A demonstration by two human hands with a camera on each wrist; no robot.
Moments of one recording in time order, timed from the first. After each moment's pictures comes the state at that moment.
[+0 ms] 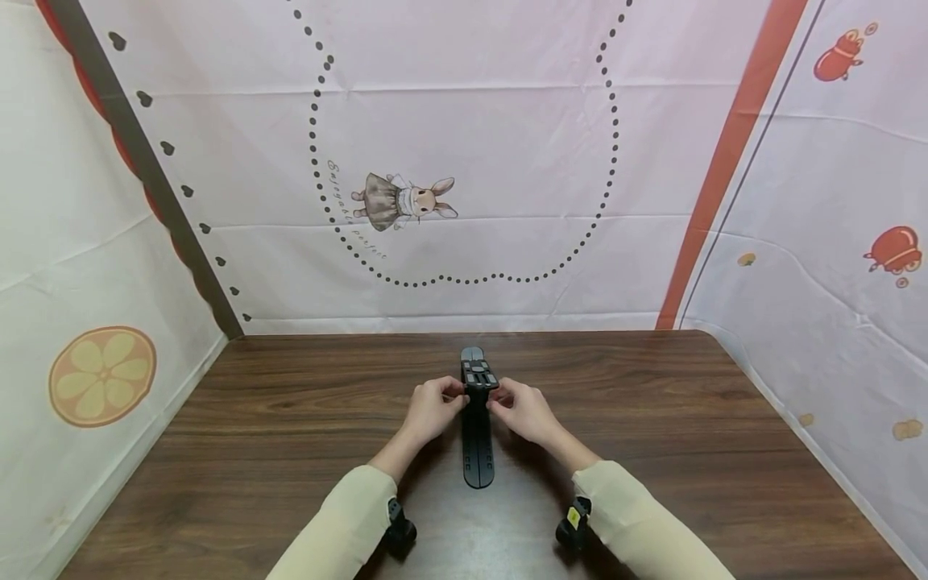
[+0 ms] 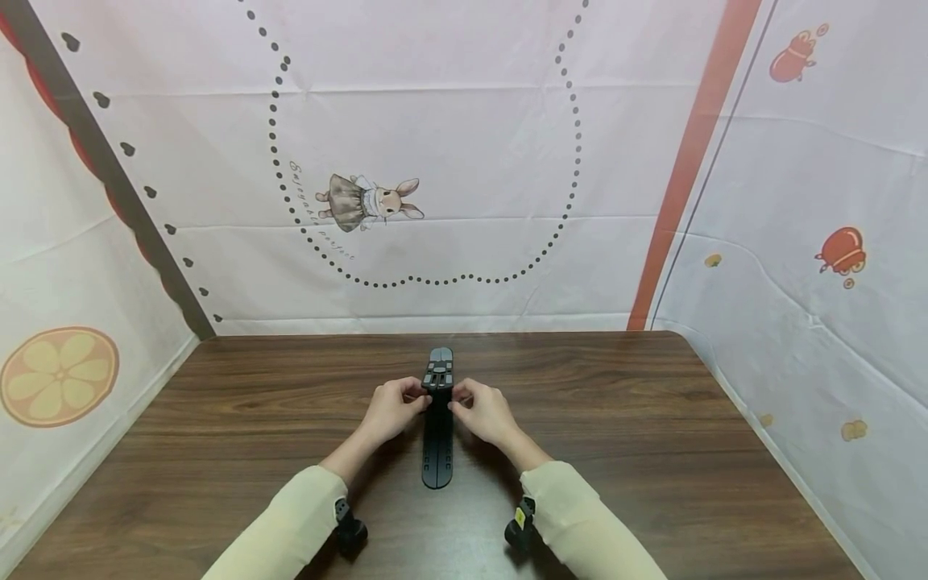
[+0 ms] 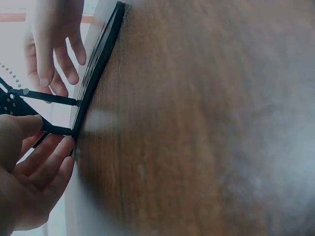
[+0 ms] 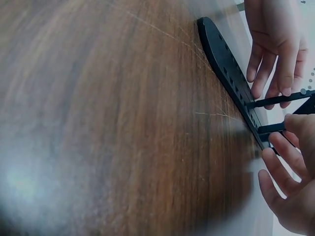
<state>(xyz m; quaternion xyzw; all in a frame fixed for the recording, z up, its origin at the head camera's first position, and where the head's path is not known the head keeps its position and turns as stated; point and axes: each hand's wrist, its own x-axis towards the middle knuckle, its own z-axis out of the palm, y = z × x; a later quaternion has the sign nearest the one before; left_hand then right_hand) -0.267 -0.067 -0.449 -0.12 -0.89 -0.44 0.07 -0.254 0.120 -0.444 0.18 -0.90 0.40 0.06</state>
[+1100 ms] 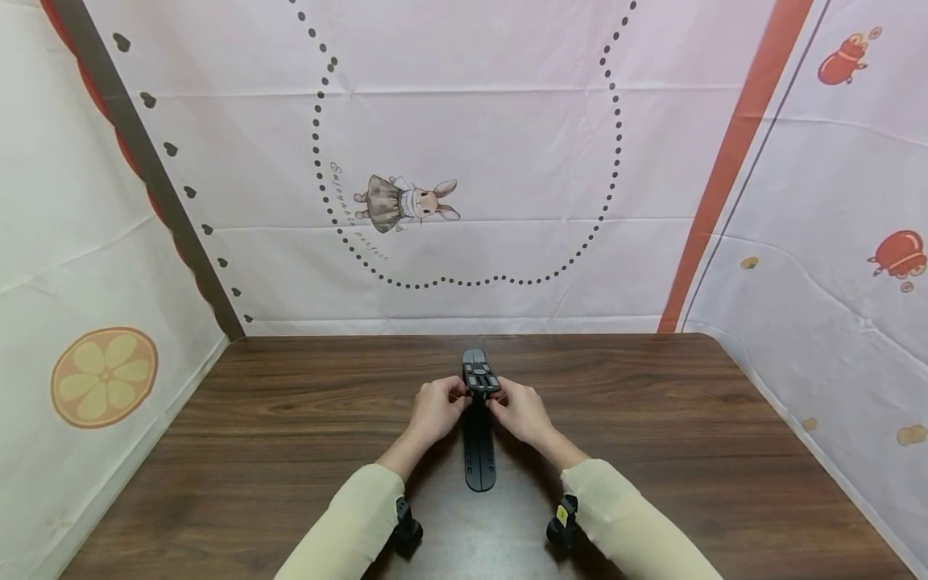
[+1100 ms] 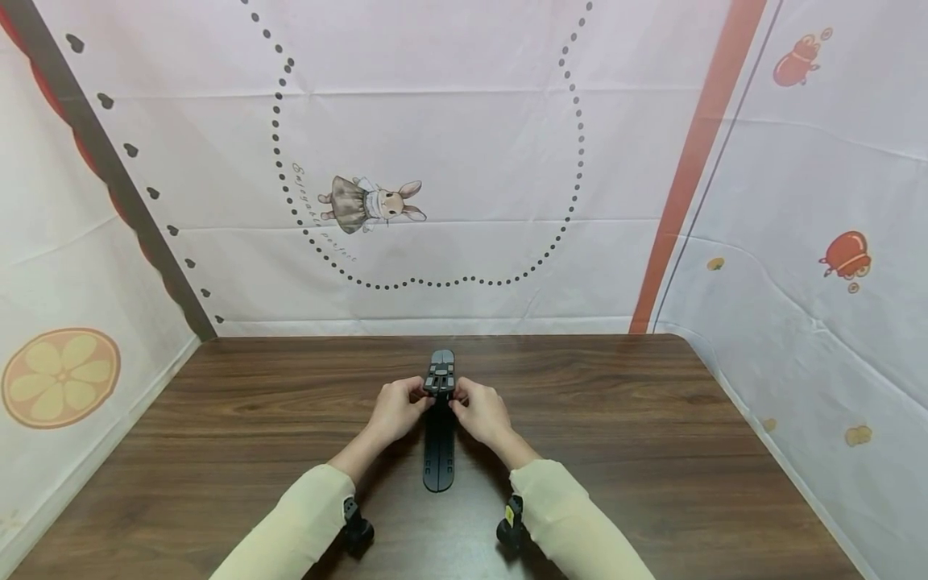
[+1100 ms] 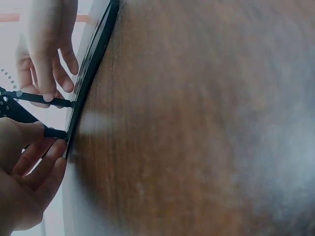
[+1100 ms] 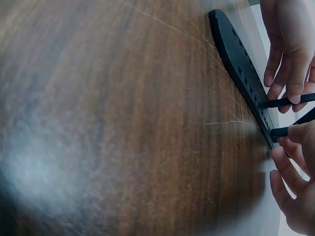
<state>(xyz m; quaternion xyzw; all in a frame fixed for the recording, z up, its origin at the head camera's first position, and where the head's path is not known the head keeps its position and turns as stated) -0.272 -0.062 -0.452 -0.13 -0.91 -0.39 0.11 -0.265 0.110 -0.451 0.17 -0.91 0.36 0.10</state>
